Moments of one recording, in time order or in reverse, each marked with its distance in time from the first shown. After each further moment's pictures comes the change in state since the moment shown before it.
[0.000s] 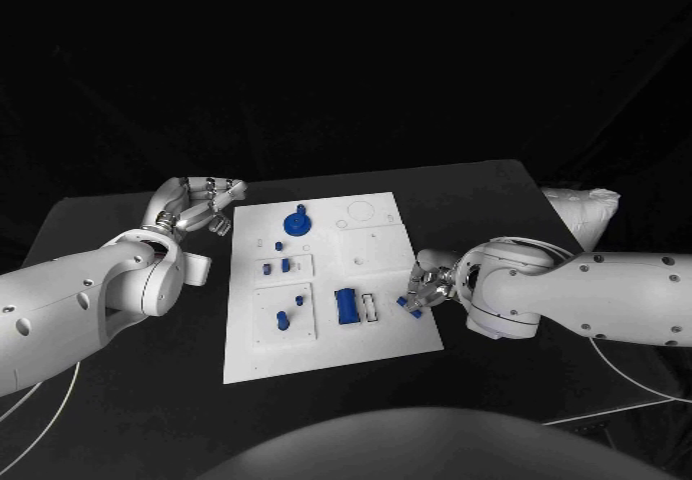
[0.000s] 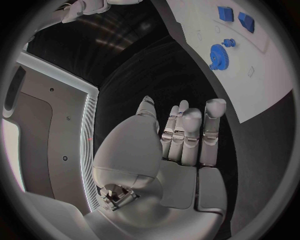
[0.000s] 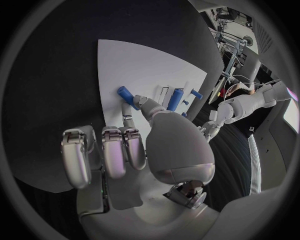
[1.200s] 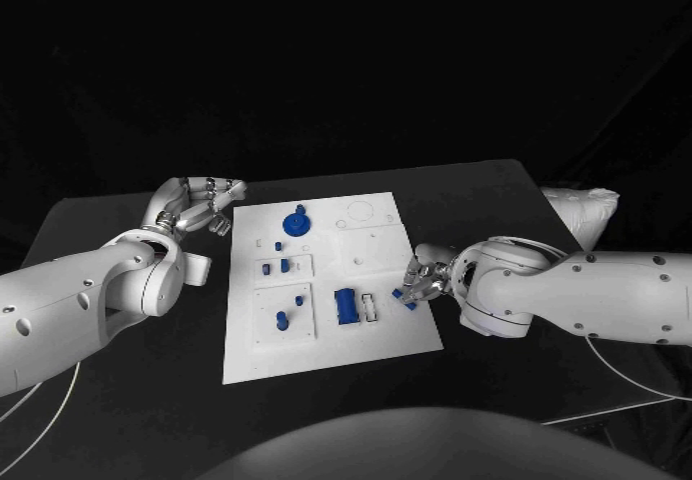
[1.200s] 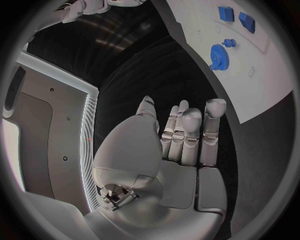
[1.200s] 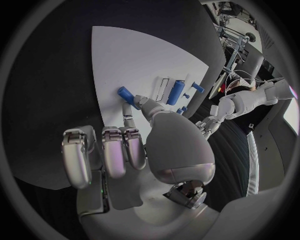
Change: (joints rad) left arm 0.000 0.003 0.000 -0.002 0.000 0.001 0.000; left_hand 0.000 0.000 0.000 0.000 0.000 0.000 0.000 0.000 0.000 0.000 0.000 0.000 0.000 0.000 0.000 0.000 0.000 0.000 0.000 0.000 0.000 0.000; right arm -0.001 0.025 -0.002 -0.018 -0.019 -0.066 -0.002; right_hand -0.011 -0.011 -0.001 0.001 -0.017 0.011 -0.001 -0.016 -0.005 -0.004 -0.004 0.000 0.001 -0.004 -0.004 0.000 0.000 0.000 0.000 -0.007 0.000 0.000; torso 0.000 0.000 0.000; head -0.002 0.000
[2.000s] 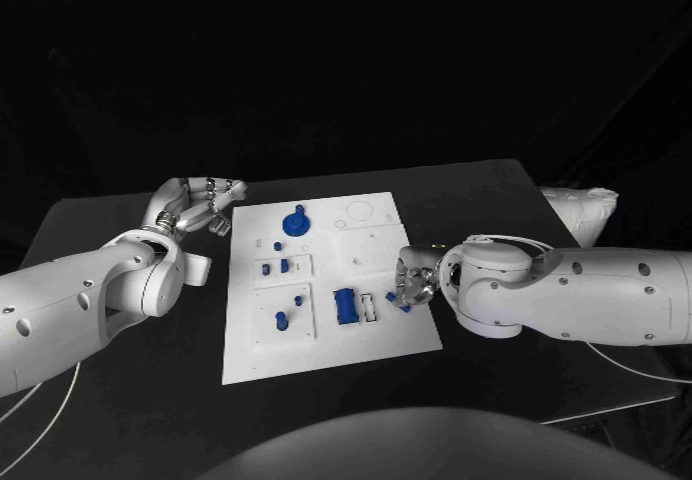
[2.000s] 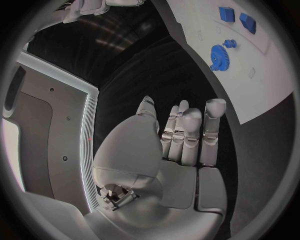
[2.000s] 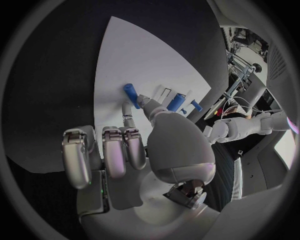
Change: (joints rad) left arm 0.000 0.002 0.000 -0.001 0.000 0.001 0.000; left_hand 0.000 0.000 0.000 0.000 0.000 0.000 0.000 0.000 0.000 0.000 0.000 0.000 0.000 0.000 0.000 0.000 0.000 0.000 0.000 0.000 0.000 0.000; right arm 0.001 0.037 0.001 -0.003 -0.219 0.136 0.000; right_hand -0.048 -0.029 -0.035 0.035 -0.070 -0.018 0.018 -0.045 -0.015 0.003 0.003 0.000 0.000 0.000 0.000 0.000 0.000 0.000 0.000 0.000 0.000 0.000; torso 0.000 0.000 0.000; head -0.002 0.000
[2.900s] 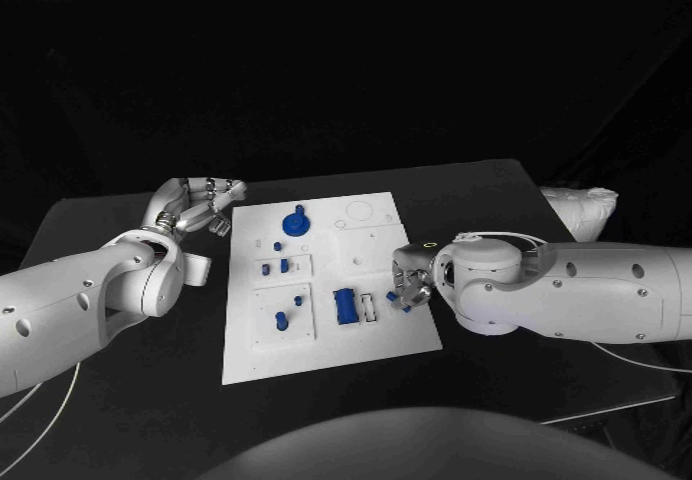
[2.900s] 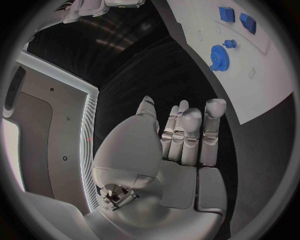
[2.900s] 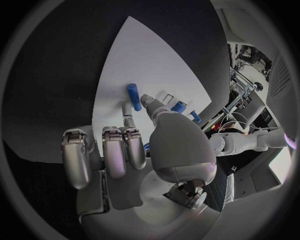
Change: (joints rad) left arm 0.000 0.000 0.000 0.000 0.000 0.001 0.000; left_hand 0.000 0.000 0.000 0.000 0.000 0.000 0.000 0.000 0.000 0.000 0.000 0.000 0.000 0.000 0.000 0.000 0.000 0.000 0.000 0.000 0.000 0.000; right arm 0.005 0.021 0.007 -0.009 -0.093 0.110 0.005; right_hand -0.037 -0.016 -0.025 0.019 -0.003 0.002 -0.001 -0.002 0.004 0.000 0.000 0.000 0.000 0.004 0.004 0.000 0.001 0.000 0.000 0.000 0.000 0.000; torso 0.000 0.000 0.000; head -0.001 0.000
